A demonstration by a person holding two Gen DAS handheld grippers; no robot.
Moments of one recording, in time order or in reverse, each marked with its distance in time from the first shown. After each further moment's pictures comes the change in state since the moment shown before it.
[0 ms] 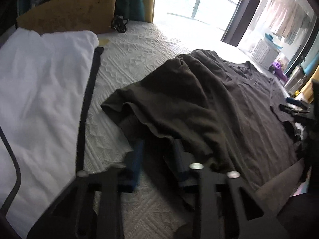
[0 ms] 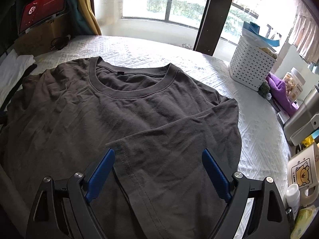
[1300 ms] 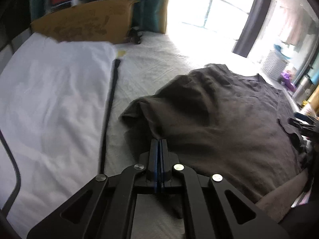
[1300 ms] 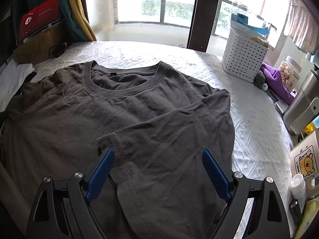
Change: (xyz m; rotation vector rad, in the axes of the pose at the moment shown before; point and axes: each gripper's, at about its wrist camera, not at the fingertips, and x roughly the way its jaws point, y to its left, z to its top) left arm -0.012 0.018 0.009 -0.055 -0.061 0.097; right arm -0.005 -0.016 -0.013 0.063 -0.019 0.021
